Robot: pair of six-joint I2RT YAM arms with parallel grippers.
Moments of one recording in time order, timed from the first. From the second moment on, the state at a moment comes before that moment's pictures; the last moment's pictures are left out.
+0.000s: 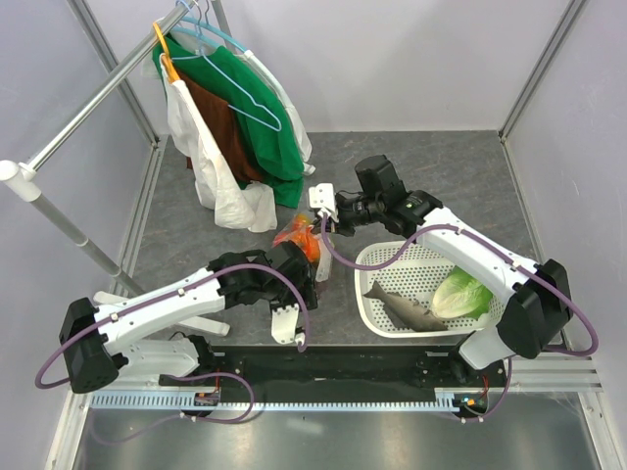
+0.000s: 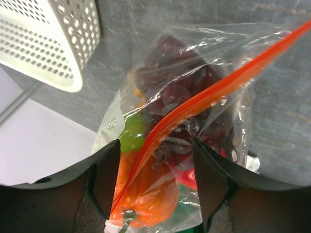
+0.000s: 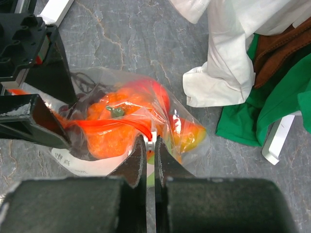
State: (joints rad) left arm -1.03 1.17 0.94 -0.82 0.02 1.98; right arm 0.67 1.51 1.30 -0.39 -0.72 -0.75
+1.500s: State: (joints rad) left arm -0.84 1.32 1.29 -0.81 0.26 1.53; right arm 0.46 1.48 1.36 -0.28 -0.57 -0.47
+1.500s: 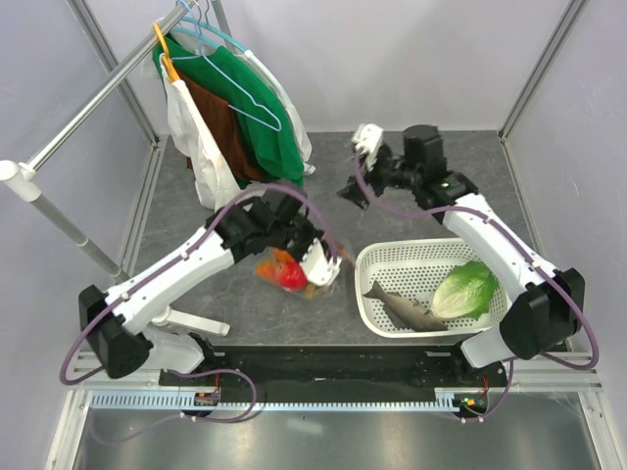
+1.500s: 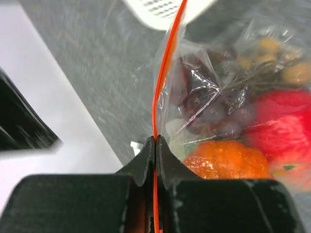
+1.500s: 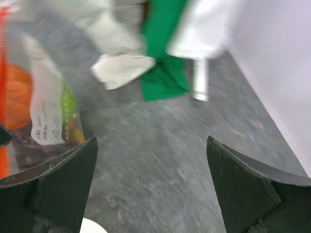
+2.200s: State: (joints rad) left arm -0.64 2.25 2.25 -0.50 0.15 1.02; right arm -0.09 1.37 1.36 -0.18 -0.66 -0.01
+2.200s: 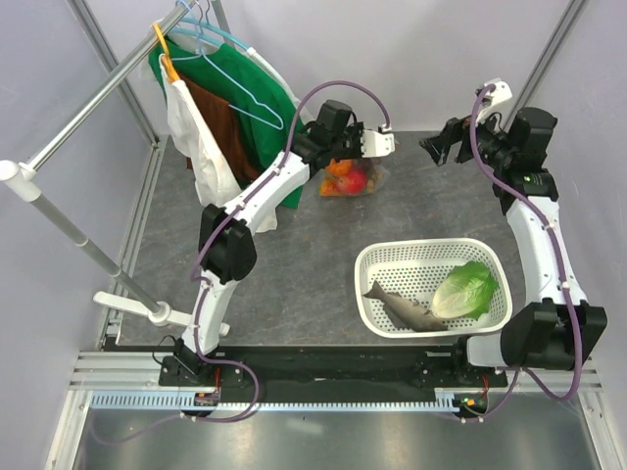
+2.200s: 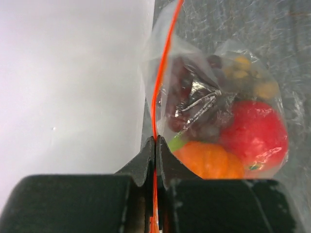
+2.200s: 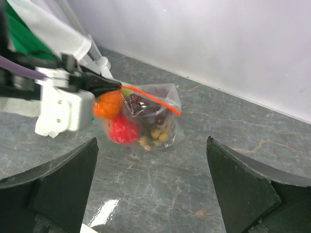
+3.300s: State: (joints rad) left arm -0.82 2.02 2.01 -0.71 0.36 0.32; right arm -0.26 1.22 1.38 -0.58 -0.75 -0.15
